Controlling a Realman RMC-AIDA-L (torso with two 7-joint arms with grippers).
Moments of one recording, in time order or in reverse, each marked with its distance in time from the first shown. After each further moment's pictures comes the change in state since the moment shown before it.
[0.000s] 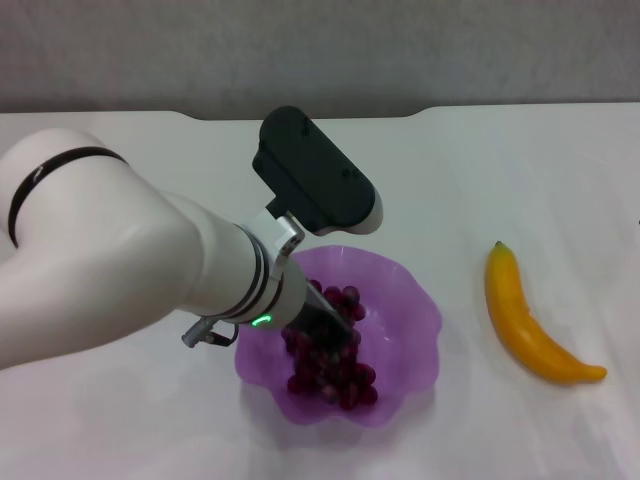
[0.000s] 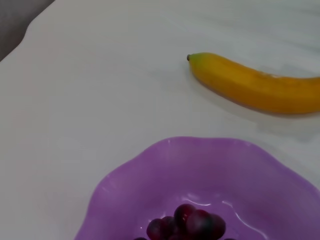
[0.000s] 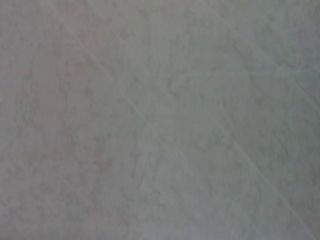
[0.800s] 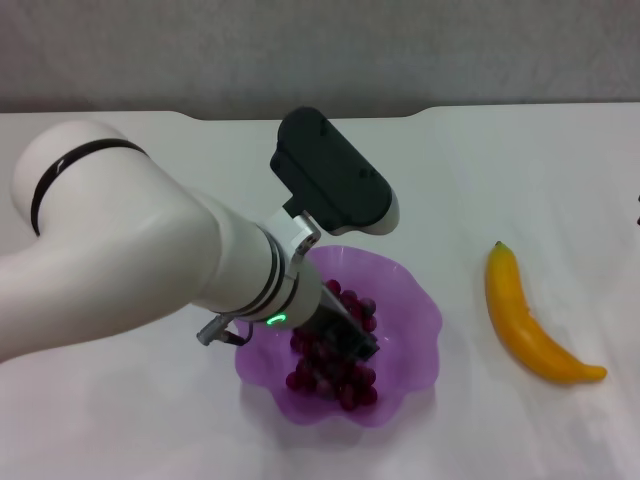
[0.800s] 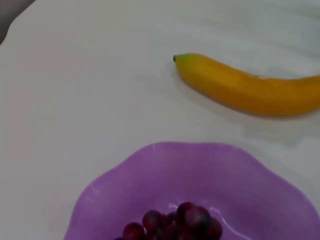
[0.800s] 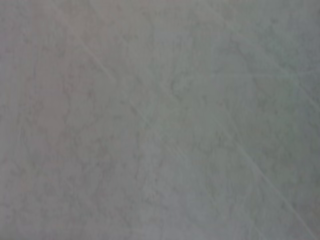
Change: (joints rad) left arm -0.044 0.000 0.010 -0.038 -0.044 -0.010 0.006; right arm -0.003 0.000 -0.003 0.005 -0.003 0.003 0.000
